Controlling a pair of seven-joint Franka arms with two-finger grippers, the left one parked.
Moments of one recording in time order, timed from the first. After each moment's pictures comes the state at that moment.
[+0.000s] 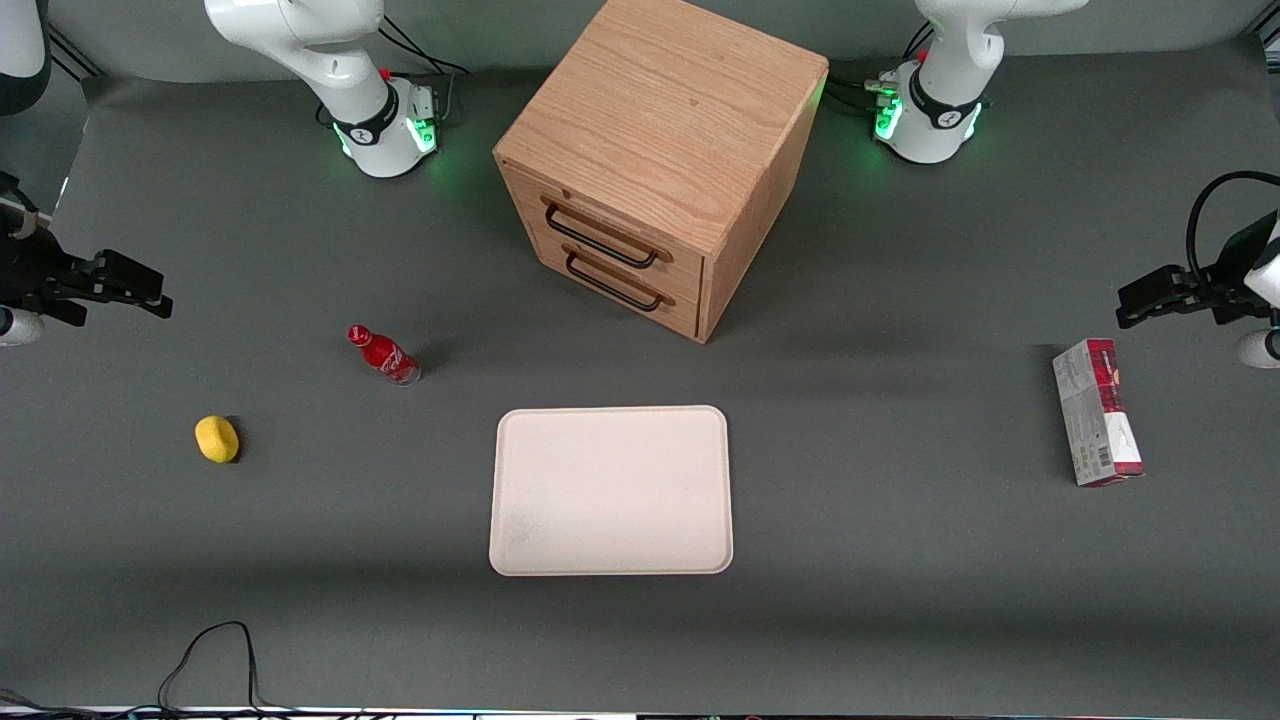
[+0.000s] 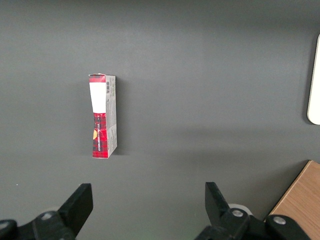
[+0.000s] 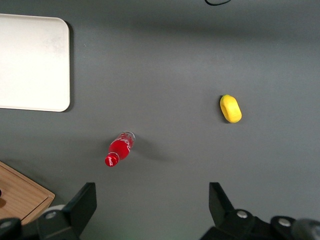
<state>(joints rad) 0.06 0.04 -0.09 -1.55 -0.01 1.57 -0.09</state>
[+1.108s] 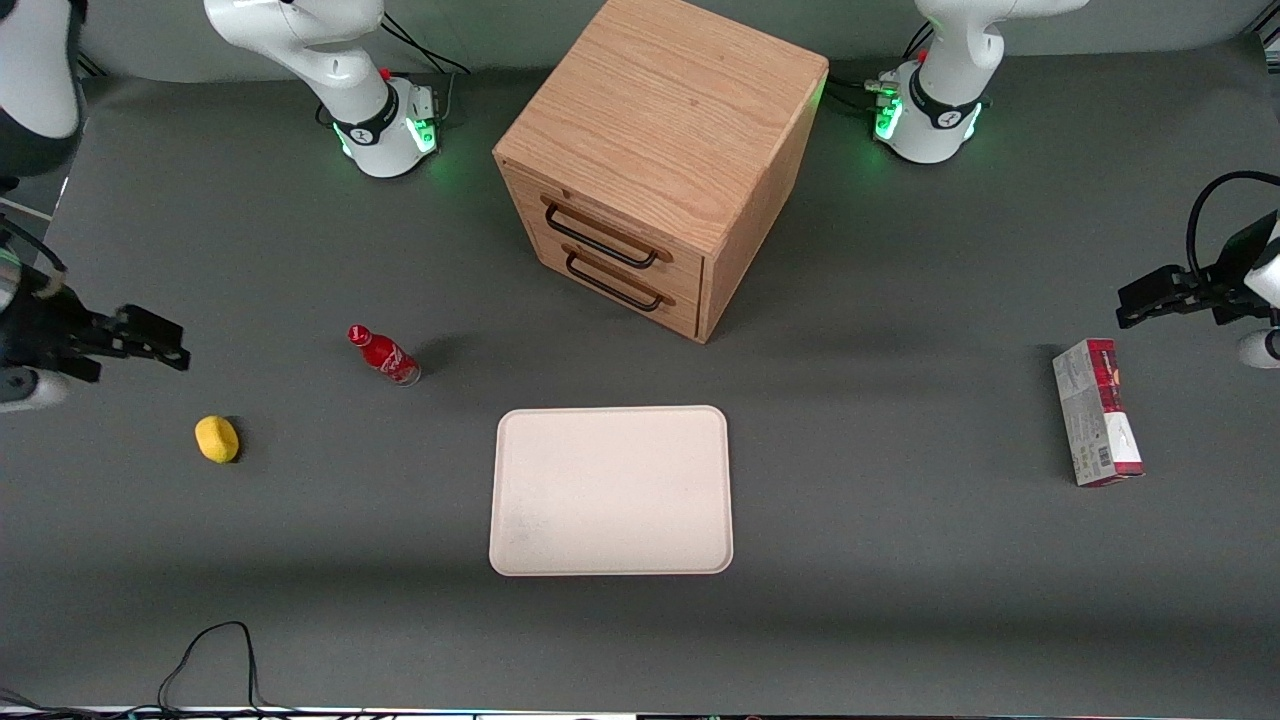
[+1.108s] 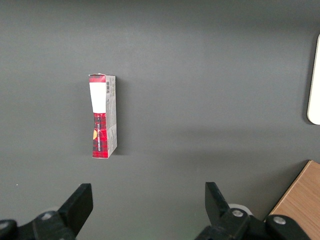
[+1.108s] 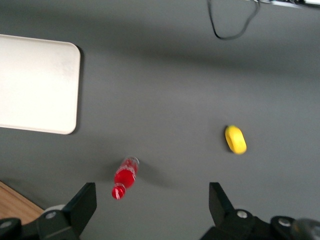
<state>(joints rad) 0.11 0.25 -0.08 -1.32 0.00 1.59 -0.10</state>
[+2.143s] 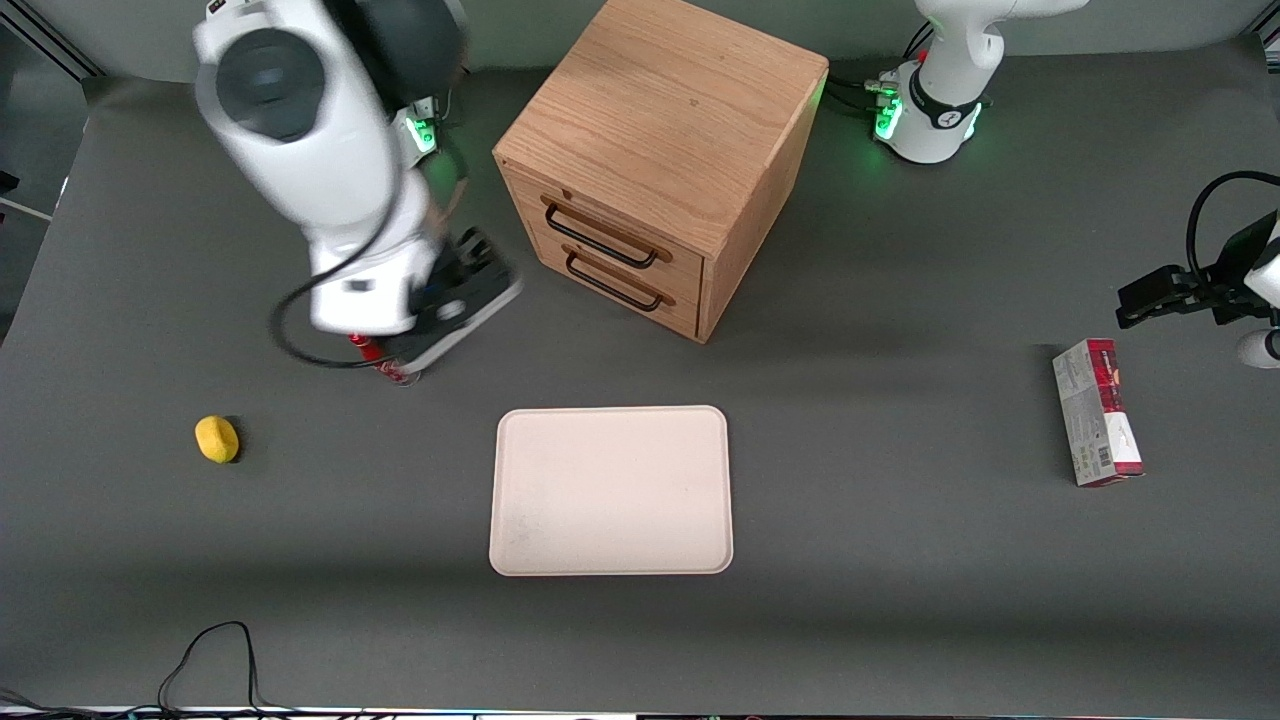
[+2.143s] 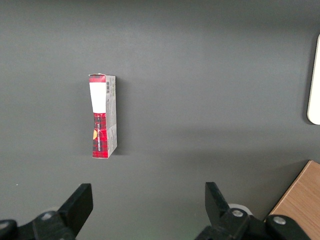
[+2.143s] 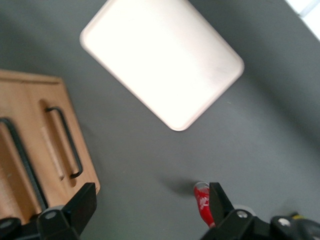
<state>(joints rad) 0.62 0.36 -0.07 -1.23 0.00 1.55 -0.24</state>
